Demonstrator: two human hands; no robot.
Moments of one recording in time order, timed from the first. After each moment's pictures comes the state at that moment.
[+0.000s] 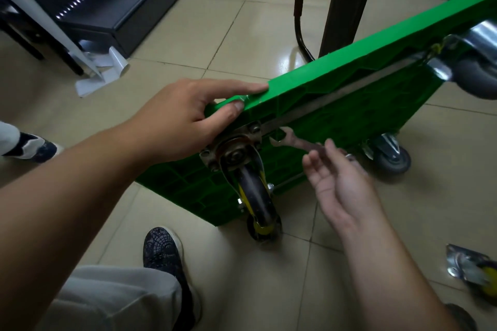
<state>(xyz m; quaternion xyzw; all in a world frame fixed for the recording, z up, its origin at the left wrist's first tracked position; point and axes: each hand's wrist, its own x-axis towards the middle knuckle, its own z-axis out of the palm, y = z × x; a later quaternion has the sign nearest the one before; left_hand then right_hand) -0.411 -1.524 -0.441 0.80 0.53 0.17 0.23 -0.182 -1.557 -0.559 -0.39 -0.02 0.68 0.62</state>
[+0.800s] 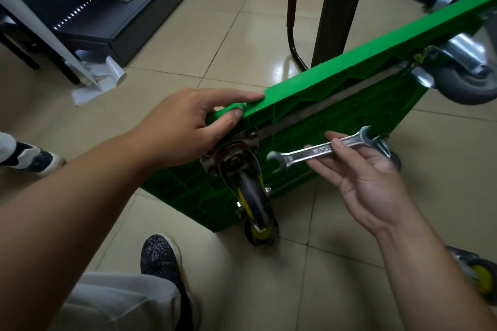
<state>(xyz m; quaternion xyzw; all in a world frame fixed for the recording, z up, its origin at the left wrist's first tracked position) -0.417 -1.516 -0.450 0.82 0.50 0.17 0.20 -0.140 -1.560 -0.543 -0.41 -0.22 0.67 0.57</state>
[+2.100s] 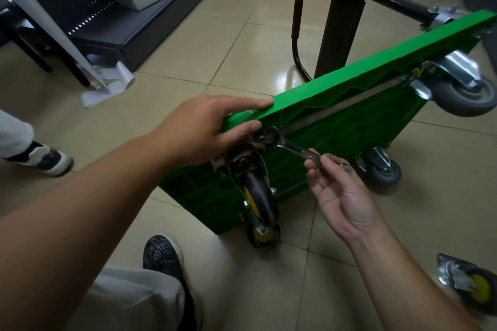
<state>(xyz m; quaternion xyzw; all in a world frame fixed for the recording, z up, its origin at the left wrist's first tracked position) -0.417 -1.521 -0.449 0.84 0.51 0.15 0.15 -0.164 -1.570 -0.568 -0.32 -0.12 0.72 0.60</state>
